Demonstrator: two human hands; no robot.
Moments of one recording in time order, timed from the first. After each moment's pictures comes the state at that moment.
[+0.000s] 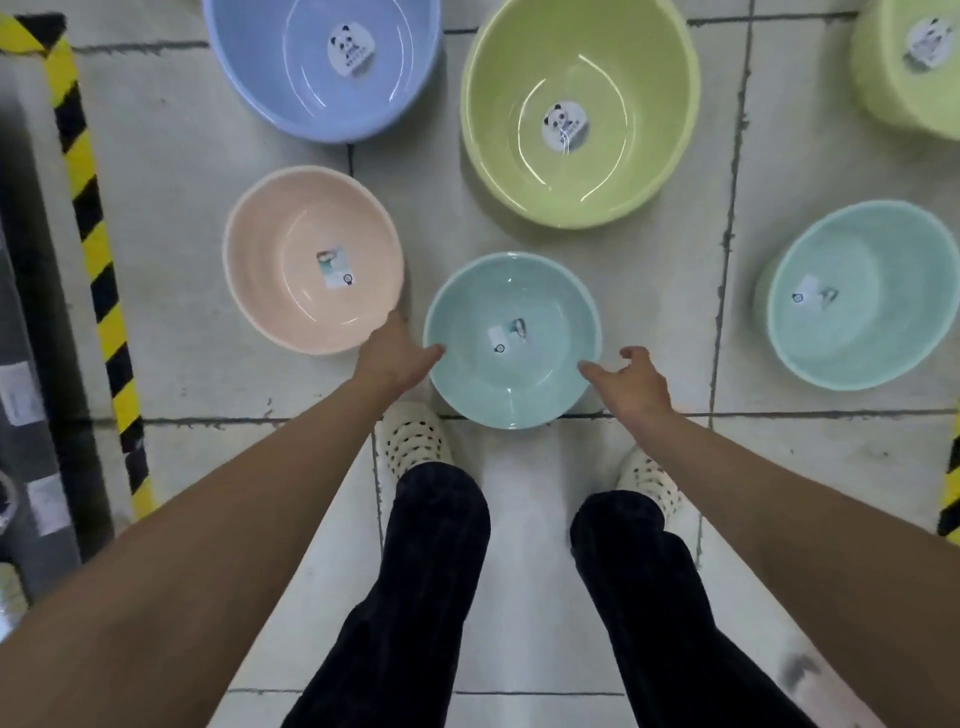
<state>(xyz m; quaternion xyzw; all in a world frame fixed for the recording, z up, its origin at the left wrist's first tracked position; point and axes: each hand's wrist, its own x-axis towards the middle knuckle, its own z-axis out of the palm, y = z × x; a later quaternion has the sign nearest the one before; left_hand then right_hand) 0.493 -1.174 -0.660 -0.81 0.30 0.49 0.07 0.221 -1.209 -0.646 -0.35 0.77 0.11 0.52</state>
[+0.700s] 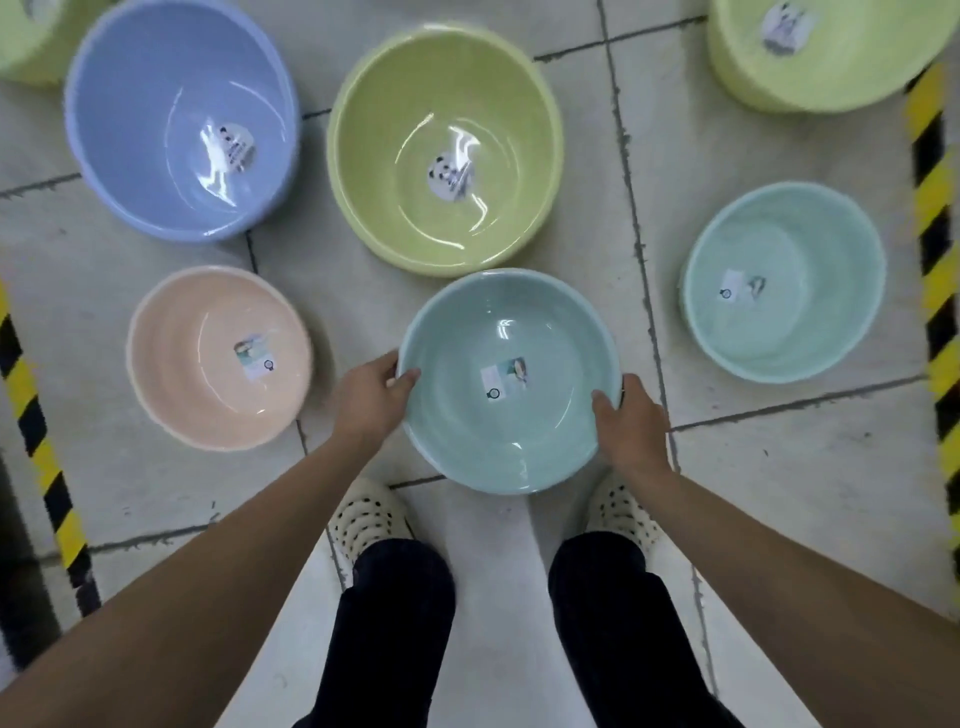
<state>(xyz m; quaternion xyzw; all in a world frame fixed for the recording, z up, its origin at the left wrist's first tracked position) 0.405 -1.217 -0.674 -0.78 0.43 0.45 -0.08 0.120 -1.201 -0.688 -0.37 0.81 -0.03 0.44</state>
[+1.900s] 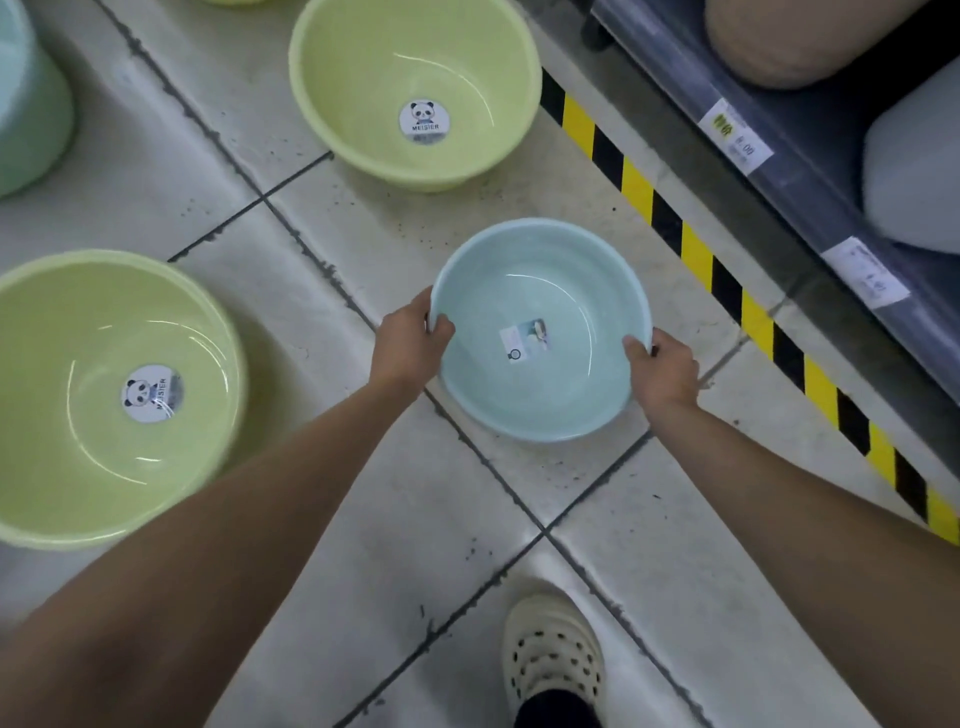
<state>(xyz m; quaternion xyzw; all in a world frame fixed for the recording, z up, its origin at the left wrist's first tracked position) 0.068 -1.420 -0.792 -0.58 0.68 0.44 -0.10 -0.171 -1.281 -0.779 -0.18 0.91 -0.24 0.28</state>
